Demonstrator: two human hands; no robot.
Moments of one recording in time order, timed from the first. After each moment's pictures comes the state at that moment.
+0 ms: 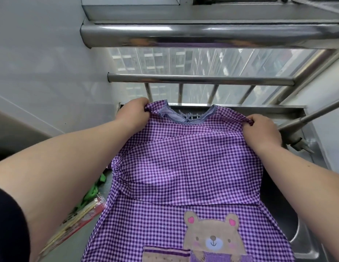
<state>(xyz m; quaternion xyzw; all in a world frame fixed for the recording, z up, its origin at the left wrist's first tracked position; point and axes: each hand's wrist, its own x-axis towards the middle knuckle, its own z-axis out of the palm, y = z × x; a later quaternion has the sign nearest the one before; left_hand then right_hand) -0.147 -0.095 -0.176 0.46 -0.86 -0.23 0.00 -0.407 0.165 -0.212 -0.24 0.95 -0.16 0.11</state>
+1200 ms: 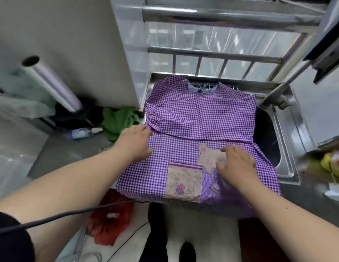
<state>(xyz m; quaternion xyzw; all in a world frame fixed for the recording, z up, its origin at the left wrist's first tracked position) 0.109 0.109 -0.179 0.37 -0.92 -0.06 -0.13 -0.132 0.351 -0.202 -0.38 0.91 0.00 0.18</state>
